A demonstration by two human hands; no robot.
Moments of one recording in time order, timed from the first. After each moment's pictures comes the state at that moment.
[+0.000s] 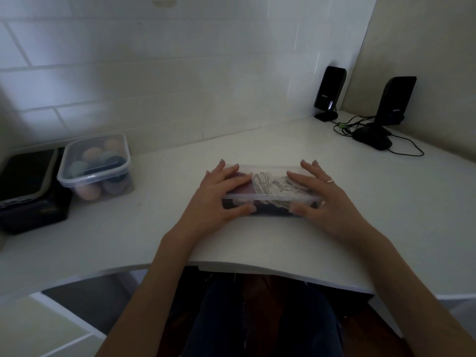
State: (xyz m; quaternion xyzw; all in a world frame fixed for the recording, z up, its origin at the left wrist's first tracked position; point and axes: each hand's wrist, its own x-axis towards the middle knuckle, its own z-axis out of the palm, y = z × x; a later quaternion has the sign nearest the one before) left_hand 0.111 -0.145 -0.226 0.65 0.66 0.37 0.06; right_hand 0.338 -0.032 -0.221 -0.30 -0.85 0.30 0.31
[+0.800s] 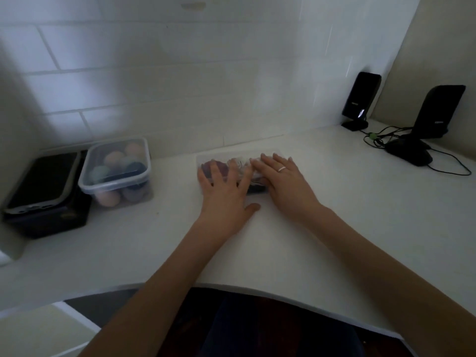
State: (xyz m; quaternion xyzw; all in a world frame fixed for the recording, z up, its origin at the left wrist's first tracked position) left_hand 0.097 -0.114 -0.219 0.55 0.82 0.02 -0.13; right_hand 0.203 0.002 -0.222 -0.25 -0.93 0.06 0.24
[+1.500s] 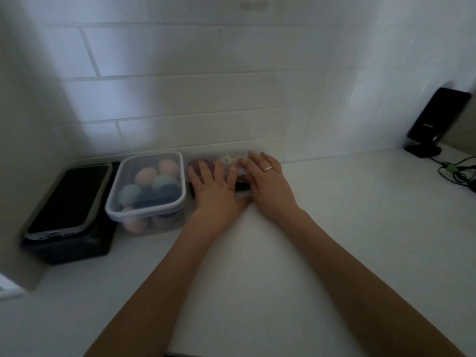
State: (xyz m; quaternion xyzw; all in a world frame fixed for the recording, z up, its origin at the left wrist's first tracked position) left_hand -0.020 -0.087 -0.214 0.43 0.90 0.02 -0.09; right_hand 0.047 0.028 -0.237 -0.19 -0.93 0.10 0.30
